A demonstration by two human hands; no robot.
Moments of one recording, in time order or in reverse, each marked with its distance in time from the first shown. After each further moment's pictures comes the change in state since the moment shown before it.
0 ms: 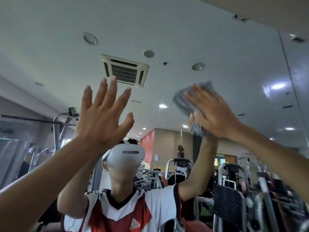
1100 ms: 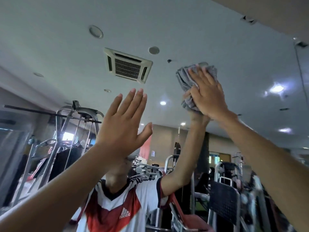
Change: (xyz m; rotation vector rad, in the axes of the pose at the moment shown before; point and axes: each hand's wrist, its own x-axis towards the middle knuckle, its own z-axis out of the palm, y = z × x) left_hand -0.028 -0.046 0.004 0.010 0.075 0.132; right_hand 0.097 -0.087 -0.006 0.115 0.117 0.376
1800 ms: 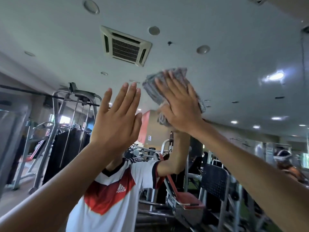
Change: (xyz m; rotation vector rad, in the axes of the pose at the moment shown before) left_hand -0.059 -0.006 -0.011 -0.098 0.020 -0.044; right_hand -0.076 -0.088 0.028 -0.024 0.017 -0.356
